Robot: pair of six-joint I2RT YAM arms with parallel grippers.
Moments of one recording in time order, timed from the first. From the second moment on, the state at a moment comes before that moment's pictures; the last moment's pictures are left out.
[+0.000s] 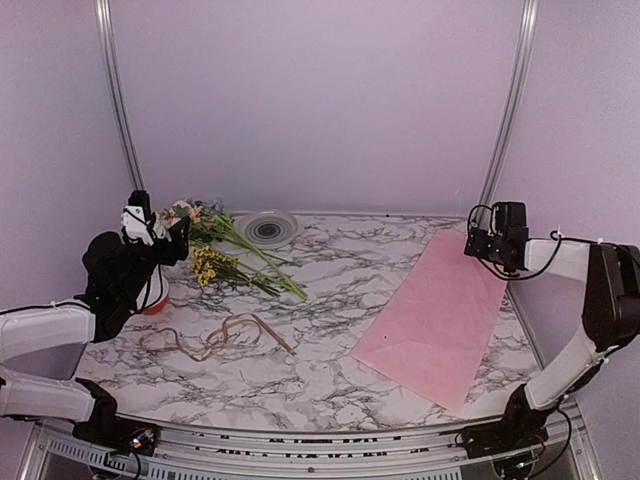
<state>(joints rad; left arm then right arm) -0.36 1.09 0.38 0.80 -0.22 -0.02 0.00 1.52 0.92 0.02 0.19 0.24</state>
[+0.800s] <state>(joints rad) -0.96 1.87 1.02 0.32 0.09 0.11 -0.19 1.76 0.93 -0.17 -0.04 0.23</state>
